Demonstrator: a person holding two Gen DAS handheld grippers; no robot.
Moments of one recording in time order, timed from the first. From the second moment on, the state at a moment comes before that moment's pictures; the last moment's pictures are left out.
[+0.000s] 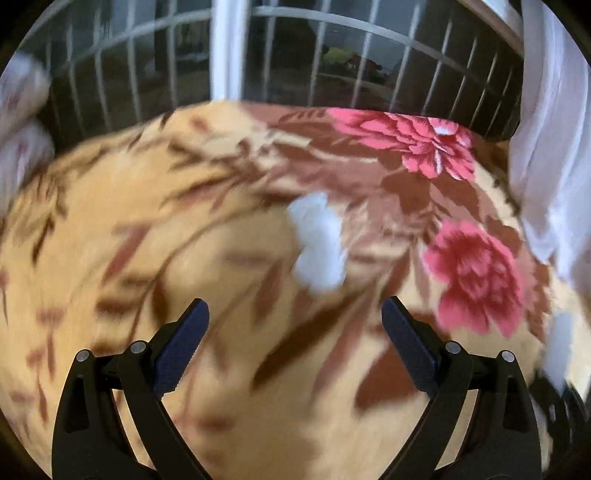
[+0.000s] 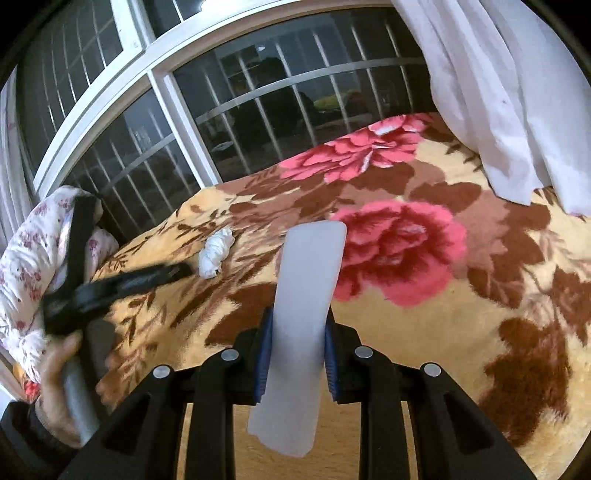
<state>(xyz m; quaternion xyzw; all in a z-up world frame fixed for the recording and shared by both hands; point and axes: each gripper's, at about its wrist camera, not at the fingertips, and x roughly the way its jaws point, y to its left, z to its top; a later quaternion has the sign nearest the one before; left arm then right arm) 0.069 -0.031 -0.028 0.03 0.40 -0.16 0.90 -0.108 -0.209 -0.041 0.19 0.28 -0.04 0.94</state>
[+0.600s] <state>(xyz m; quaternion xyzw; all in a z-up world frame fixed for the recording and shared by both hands) 0.132 -0.080 -0.064 0.11 0.39 -0.09 0.91 -0.103 -0.220 -0.045 0.20 0.29 -0.04 0.93</state>
